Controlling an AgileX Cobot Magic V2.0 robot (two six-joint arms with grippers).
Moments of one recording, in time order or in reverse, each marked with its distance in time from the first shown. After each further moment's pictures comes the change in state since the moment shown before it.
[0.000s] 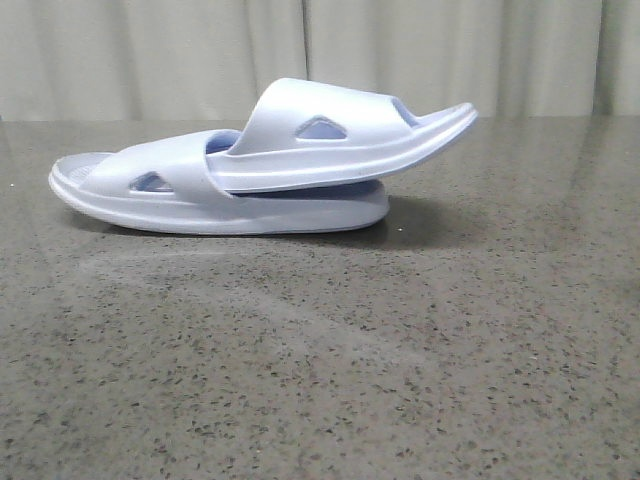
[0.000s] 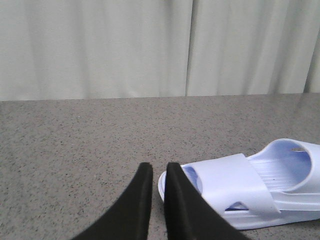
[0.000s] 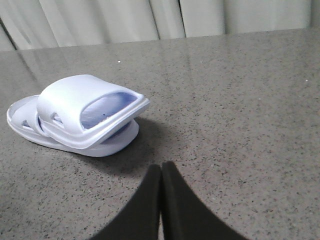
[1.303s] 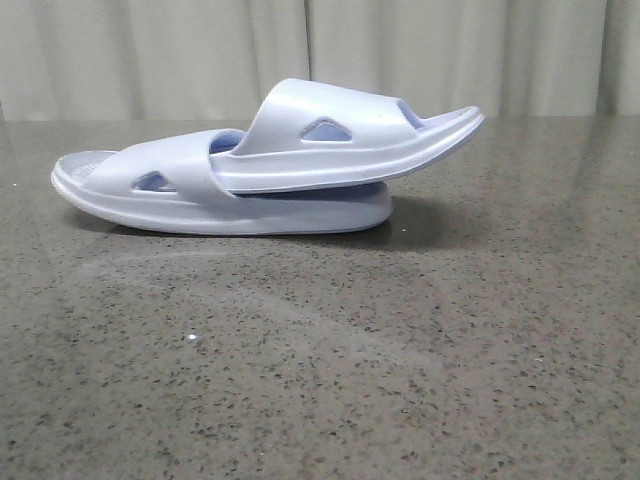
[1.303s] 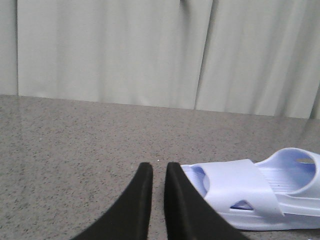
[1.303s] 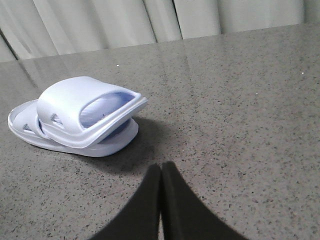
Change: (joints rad) left arm 0.000 -0.180 0.132 -0.042 -0.072 -0.044; right arm 0.000 -0.050 0.042 0.040 -0.007 0.000
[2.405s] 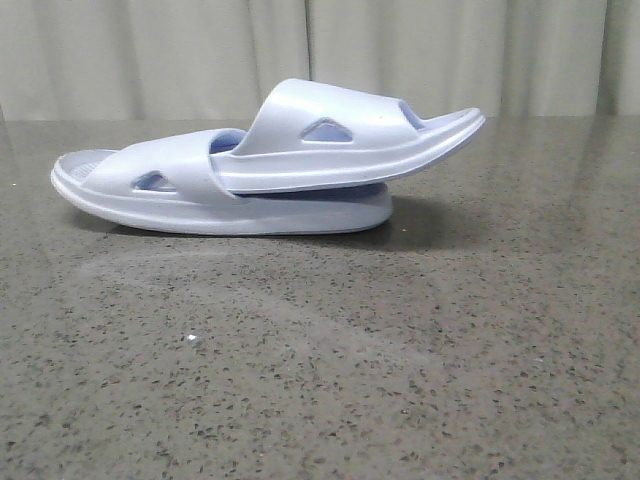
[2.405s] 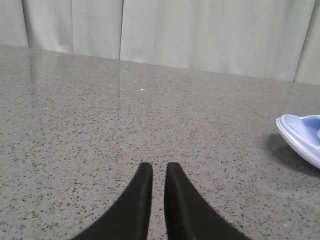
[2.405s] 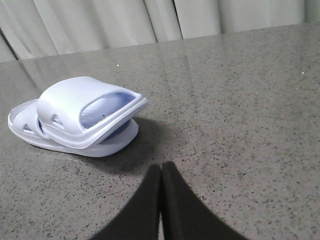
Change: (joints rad) left arm 0.220 -0.317 0.247 1.288 0.063 -1.227; right arm 0.000 0.000 0.000 0.000 0.000 0.000
